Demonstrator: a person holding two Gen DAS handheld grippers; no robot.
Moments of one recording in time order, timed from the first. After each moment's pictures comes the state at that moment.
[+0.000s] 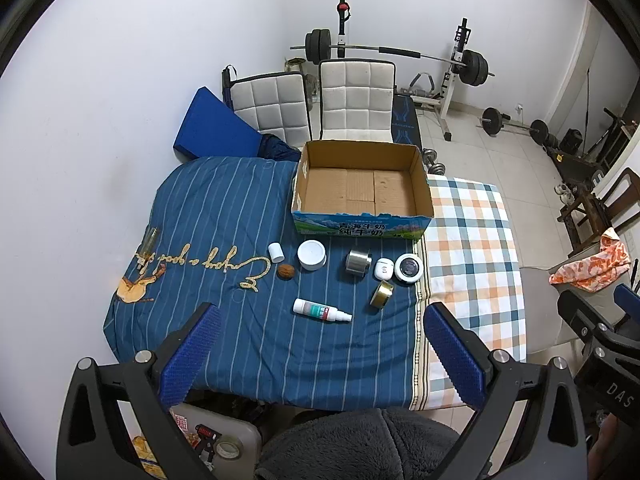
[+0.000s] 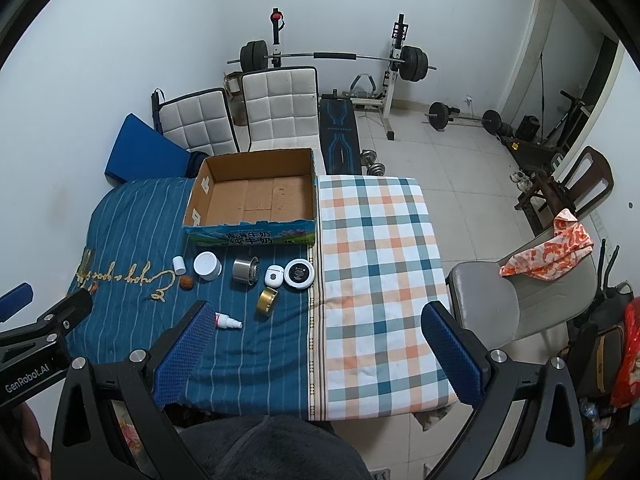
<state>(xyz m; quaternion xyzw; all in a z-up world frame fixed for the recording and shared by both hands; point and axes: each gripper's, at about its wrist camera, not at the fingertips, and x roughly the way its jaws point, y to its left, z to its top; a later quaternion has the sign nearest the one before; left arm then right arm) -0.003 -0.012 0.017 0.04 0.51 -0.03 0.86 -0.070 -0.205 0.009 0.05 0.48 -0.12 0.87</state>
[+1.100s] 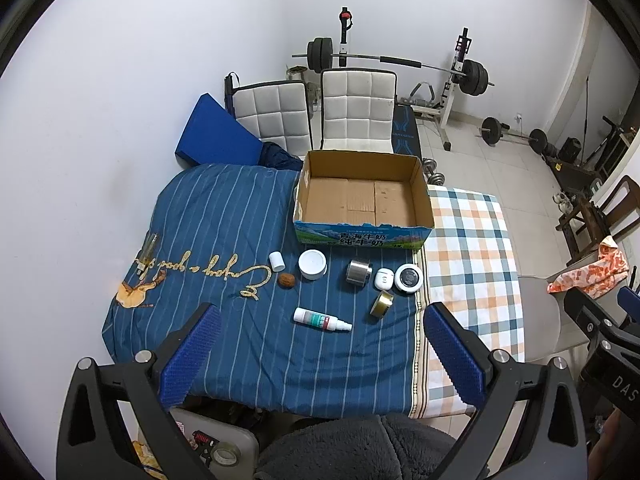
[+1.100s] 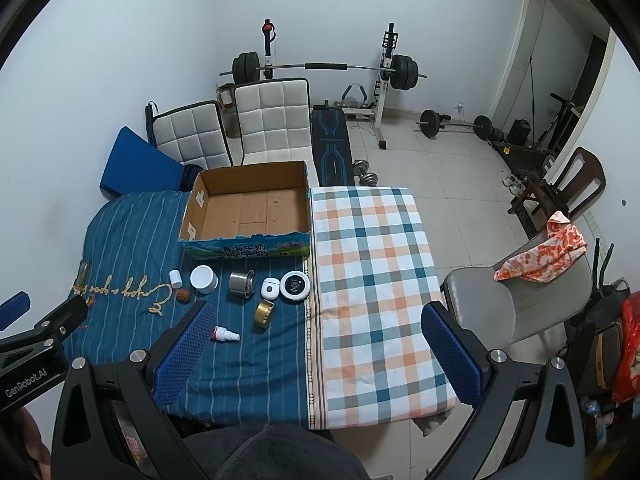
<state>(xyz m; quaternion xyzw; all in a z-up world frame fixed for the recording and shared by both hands) -0.001 -0.007 0.022 0.03 0.49 -0.03 0.87 -0.062 -0.208 0.025 0.05 0.47 -0.13 0.87</state>
